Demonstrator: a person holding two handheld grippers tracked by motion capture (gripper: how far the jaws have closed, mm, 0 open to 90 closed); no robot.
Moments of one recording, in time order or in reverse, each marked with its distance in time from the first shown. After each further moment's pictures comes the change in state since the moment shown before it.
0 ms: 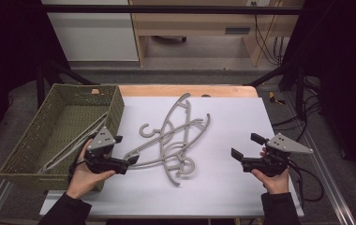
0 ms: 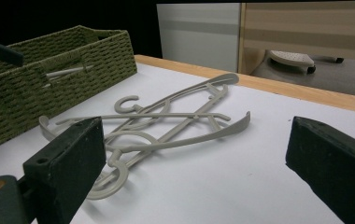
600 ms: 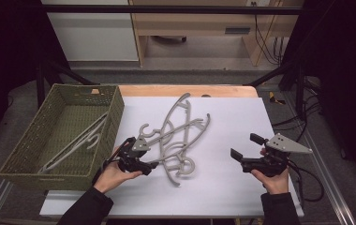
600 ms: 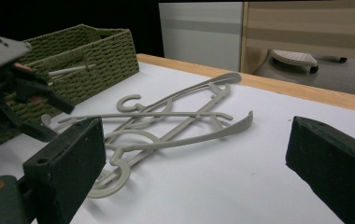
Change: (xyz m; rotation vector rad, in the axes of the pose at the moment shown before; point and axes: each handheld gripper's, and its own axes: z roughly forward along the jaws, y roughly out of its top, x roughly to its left) left arm -0.016 -0.009 0.085 0.267 -0.055 0.120; right arm 0.001 0.000 0.001 0.003 0.009 0.001
